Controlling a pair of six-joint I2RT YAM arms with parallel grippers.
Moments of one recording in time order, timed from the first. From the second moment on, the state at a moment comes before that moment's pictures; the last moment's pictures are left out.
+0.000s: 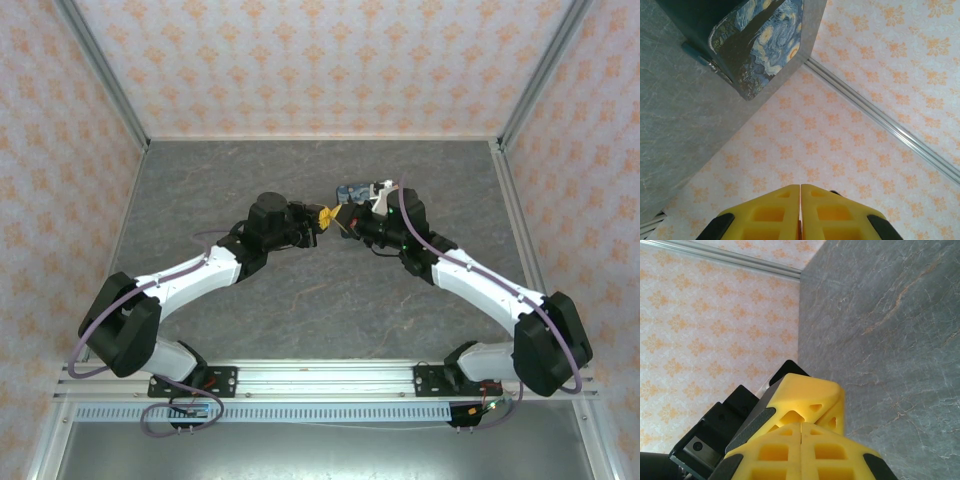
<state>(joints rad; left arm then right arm) -0.59 1.44 0.87 0.22 0.21 -2.10 0.57 1.29 0.84 0.14 -0.39 1.18</state>
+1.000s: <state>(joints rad) -0.59 1.44 0.89 0.17 0.20 -2.06 0.58 1.27 0.83 0.11 -0.37 1.15</state>
